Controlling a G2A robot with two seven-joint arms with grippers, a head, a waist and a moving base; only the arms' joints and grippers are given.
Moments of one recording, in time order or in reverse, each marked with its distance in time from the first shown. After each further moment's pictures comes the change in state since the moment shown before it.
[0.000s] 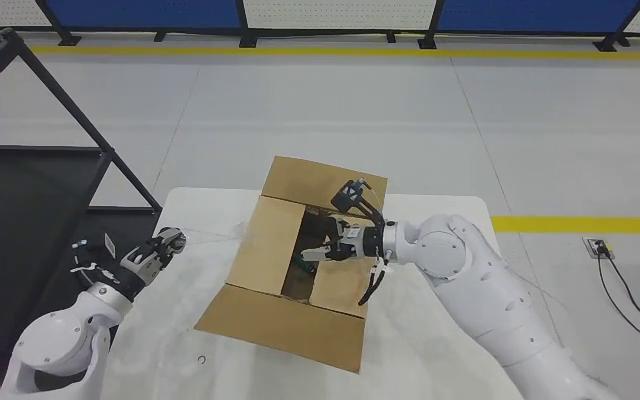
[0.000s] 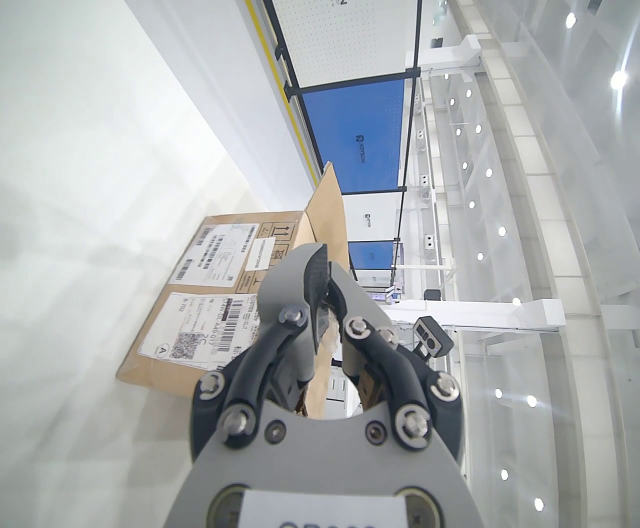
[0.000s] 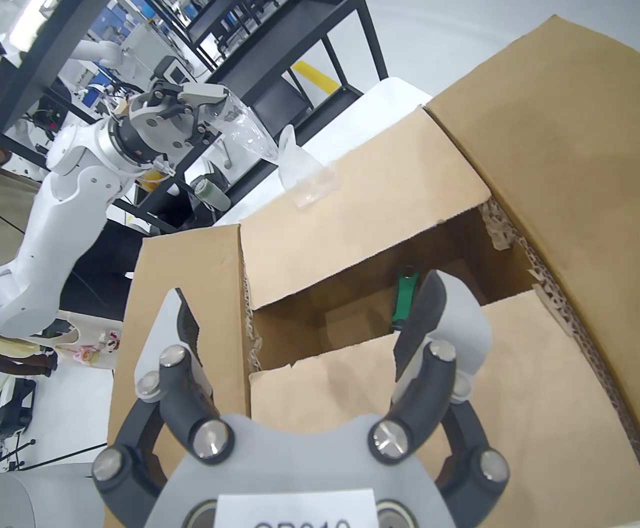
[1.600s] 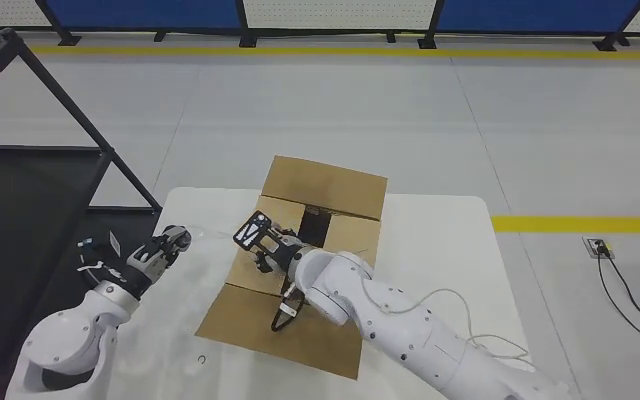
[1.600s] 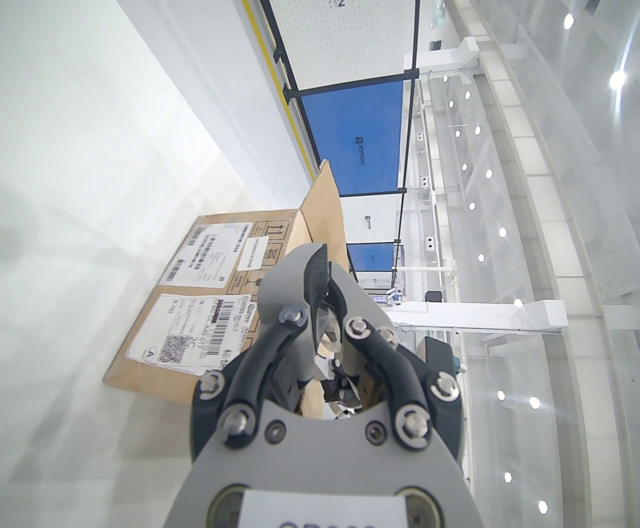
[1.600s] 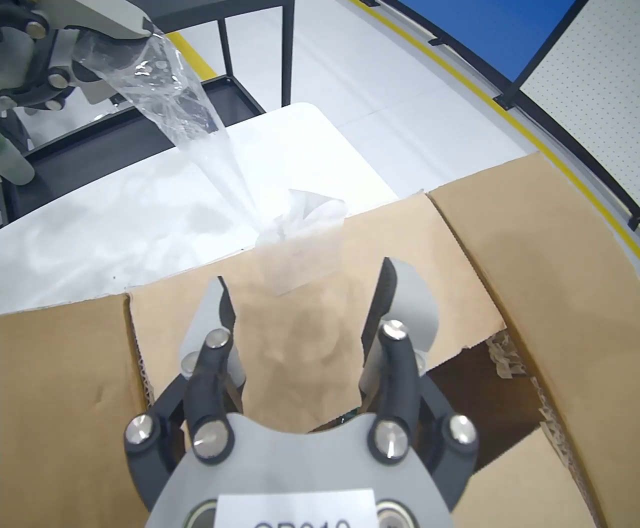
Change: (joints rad) left arm 0.004 0.002 0.033 -0.030 -0.009 0.008 0.051; right arm 0.071 -0.239 -0.408 0.011 -0.684 0.552 -0.366
